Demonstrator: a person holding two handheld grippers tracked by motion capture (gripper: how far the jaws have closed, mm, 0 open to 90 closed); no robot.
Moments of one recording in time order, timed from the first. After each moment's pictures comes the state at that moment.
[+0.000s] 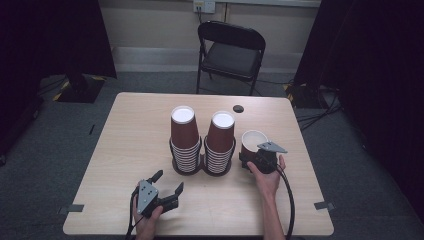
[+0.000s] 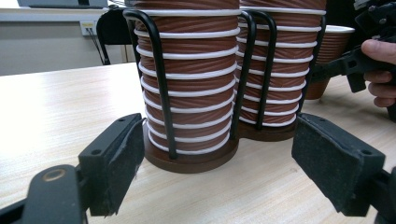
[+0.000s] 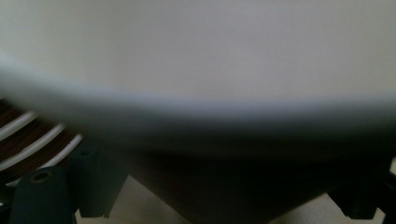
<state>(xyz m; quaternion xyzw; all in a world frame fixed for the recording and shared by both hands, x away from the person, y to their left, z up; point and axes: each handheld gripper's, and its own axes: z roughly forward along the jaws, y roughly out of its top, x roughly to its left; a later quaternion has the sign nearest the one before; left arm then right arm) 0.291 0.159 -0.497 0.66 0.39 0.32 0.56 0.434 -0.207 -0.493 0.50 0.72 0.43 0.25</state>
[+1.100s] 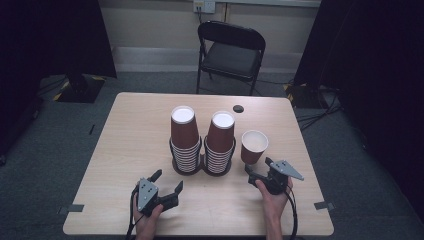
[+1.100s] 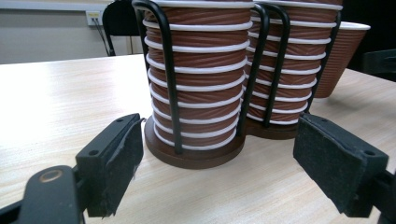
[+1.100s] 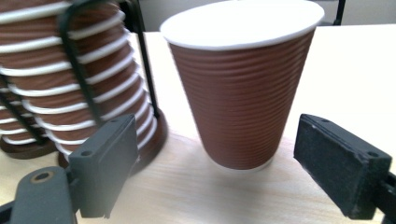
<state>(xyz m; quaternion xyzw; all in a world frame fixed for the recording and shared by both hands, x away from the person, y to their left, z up) 0.294 0.159 -0.497 0.66 0.41 0.31 0.55 0.361 -0.219 -0.483 0.49 0.65 0.51 0.28</state>
